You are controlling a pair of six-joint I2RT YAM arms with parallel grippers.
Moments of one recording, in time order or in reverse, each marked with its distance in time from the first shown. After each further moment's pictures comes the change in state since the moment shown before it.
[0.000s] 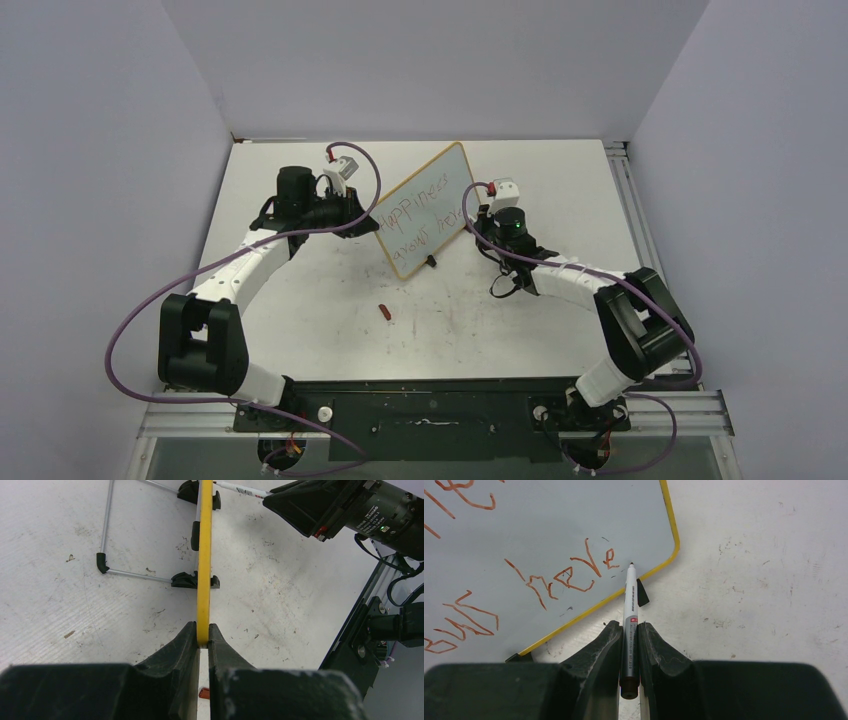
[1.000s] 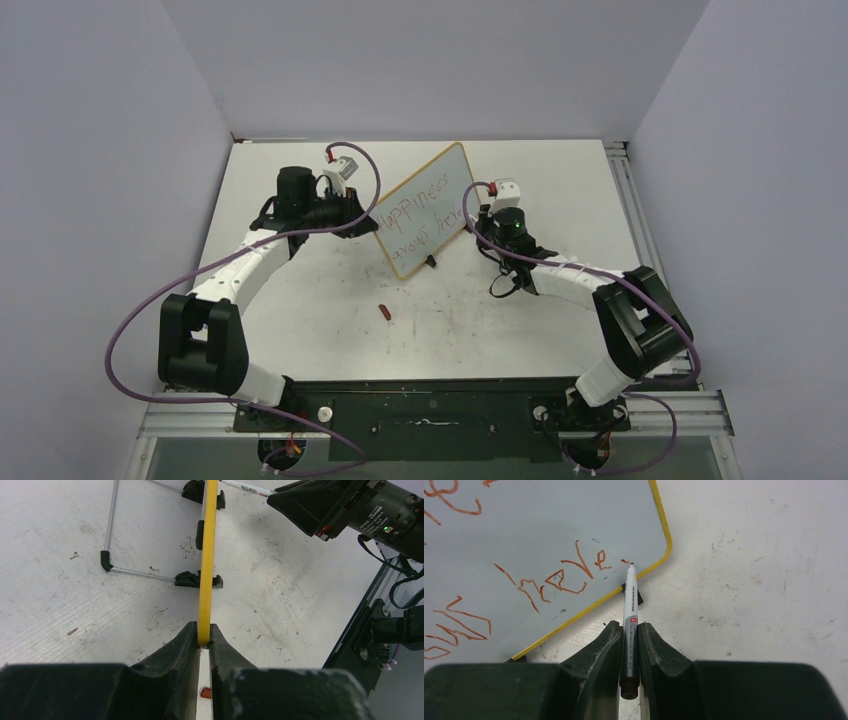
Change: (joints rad) left arm 0.000 0.000 0.000 -0.002 -0.013 0.000; right arm -0.001 0.018 0.001 0.018 0.010 0.007
